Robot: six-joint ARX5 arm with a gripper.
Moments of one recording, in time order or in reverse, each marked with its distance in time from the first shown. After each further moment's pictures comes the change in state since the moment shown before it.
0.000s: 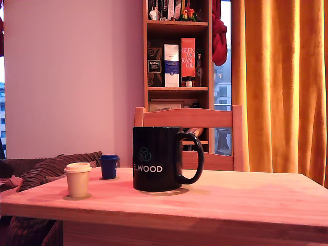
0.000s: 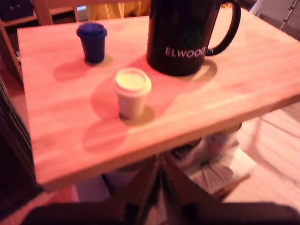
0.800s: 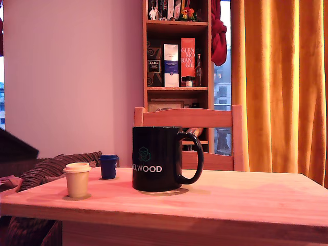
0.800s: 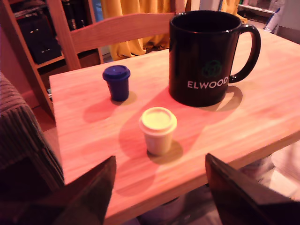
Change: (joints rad) arm 0.000 0.244 0.002 0.329 -0.056 0.083
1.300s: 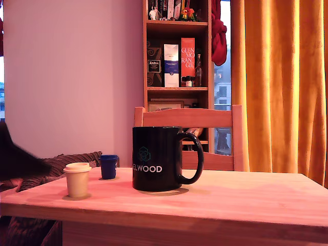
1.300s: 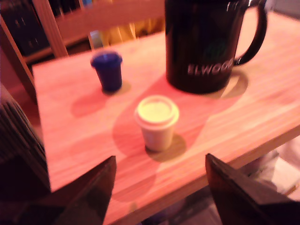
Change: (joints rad) arm 0.000 0.348 0.031 0.267 0.019 0.046
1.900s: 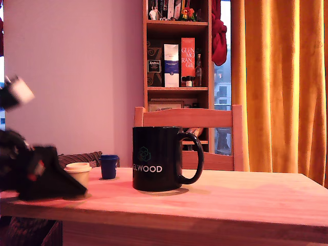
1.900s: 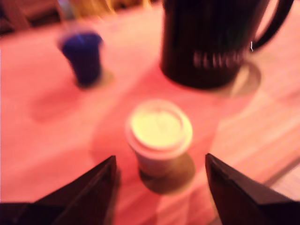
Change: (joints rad) arm 0.000 0.436 0.211 0.096 0.098 0.002
